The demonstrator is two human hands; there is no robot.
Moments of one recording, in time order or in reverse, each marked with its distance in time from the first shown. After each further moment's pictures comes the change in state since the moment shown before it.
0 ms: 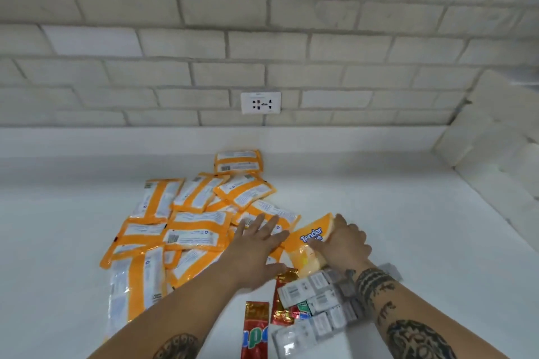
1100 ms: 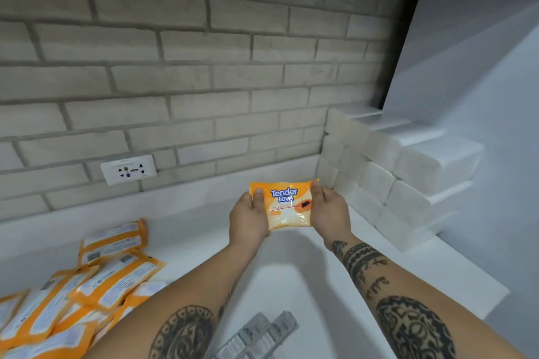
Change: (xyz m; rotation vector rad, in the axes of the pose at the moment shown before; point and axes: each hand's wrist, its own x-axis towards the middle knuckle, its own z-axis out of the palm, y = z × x) left_hand 0.179 0.212 -0.127 -1.169 0.500 -0.176; right_hand 0.052 0.105 -0.193 0.830 0.607 -0.016
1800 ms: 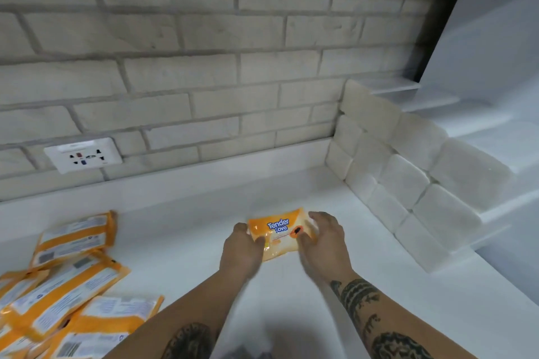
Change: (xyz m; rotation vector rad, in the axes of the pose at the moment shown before) left_hand 0.063 -0.116 0.074 0.460 -0.102 -0.262; right_hand 0.069 0.144 0.032 -0.342 -0.269 -0.045
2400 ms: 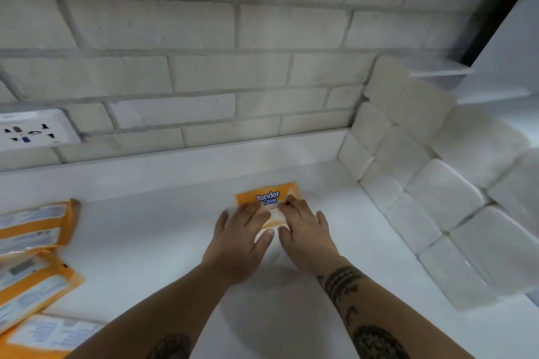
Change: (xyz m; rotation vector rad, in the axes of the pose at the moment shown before) left_hand 0.069 -0.025 0.027 0.528 -0.016 0.566; right_hand 0.085 0.015 0.046 -0.436 -0.229 -0.365
